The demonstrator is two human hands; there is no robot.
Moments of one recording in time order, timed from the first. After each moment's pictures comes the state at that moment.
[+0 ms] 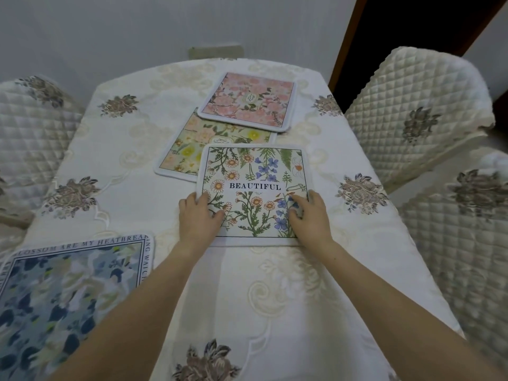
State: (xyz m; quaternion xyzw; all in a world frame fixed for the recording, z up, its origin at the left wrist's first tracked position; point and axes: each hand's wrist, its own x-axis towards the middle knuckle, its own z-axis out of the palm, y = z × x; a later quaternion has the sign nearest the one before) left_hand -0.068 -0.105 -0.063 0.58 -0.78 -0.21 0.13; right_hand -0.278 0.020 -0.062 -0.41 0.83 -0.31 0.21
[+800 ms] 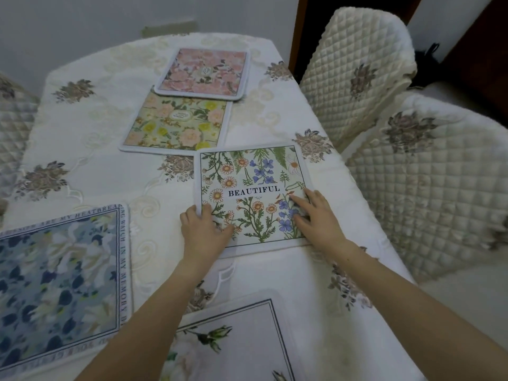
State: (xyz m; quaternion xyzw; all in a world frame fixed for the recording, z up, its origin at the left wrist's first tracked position) left_hand -0.071 0.053 -0.053 0.54 -0.80 -0.23 0.09; right_hand -0.295 0.193 -0.063 -0.44 0.83 -0.24 0.22
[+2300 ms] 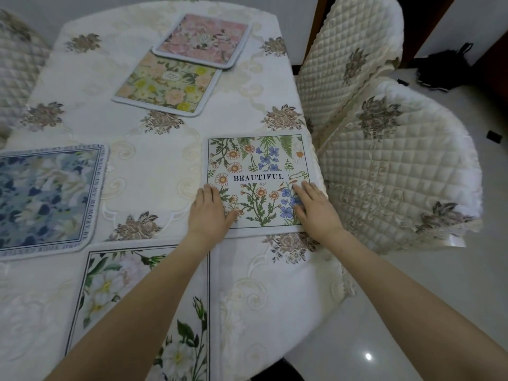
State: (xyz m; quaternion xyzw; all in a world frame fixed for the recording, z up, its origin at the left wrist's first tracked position) left_hand -0.133 0.194 -0.049 0.51 -0.84 -0.14 -0.05; right_hand -0.368 0.313 -0.053 -0.56 0.80 -0.10 0.20
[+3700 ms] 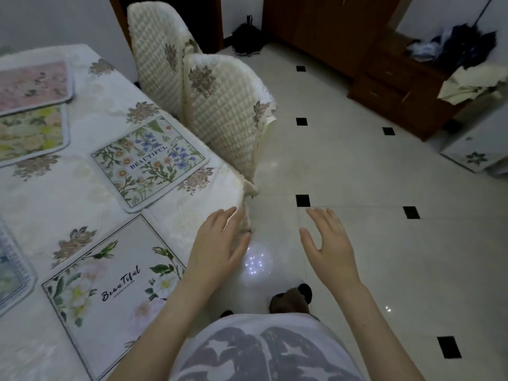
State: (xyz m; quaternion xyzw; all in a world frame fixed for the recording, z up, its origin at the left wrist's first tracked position) left_hand -0.037 0.477 0.114 0.07 -0.97 -0.24 0.04; right_hand -0.116 0.693 0.092 -0.14 0.93 -0.34 0.03
